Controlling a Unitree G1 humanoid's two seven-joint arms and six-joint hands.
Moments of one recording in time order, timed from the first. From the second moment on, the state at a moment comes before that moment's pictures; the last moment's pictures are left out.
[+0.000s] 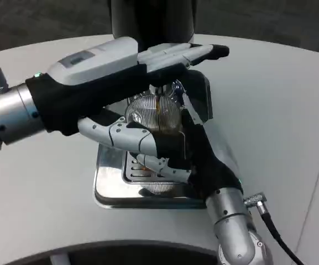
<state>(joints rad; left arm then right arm) -0.75 0.72 -0.01 0.15 -0.04 -0.63 -0.81 -0.47 0.06 0.25 0.22 -0.47 0.07 -0.21</state>
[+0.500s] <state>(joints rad) -0.74 0.72 -0.02 0.15 -0.04 -0.64 -0.81 -0.53 0.07 0.24 0.32 -0.44 0.02 -0.25</state>
